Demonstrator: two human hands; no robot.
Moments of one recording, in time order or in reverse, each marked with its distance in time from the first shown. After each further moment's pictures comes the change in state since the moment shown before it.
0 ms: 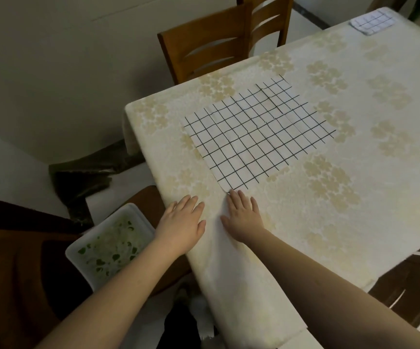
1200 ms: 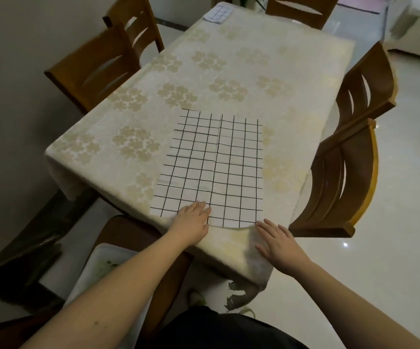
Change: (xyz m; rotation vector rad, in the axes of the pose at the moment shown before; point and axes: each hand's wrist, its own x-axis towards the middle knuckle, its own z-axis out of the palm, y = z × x) left_hand -0.004 0.015 0.064 0.261 -0.148 0.636; right_hand -0.242 -0.012 0.105 0.195 0.137 0.407
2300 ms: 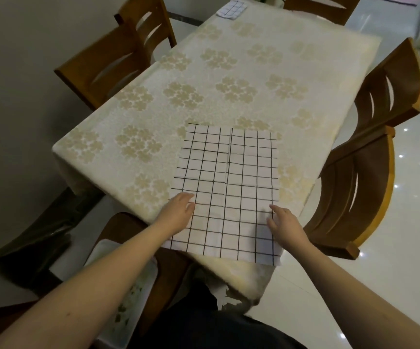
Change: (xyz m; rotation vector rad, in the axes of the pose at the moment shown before) left_hand 0.027 -0.027 -0.016 -0.551 0.160 -0.284; right_hand 0.059 0.035 -0.048 0.474 0.079 0.304
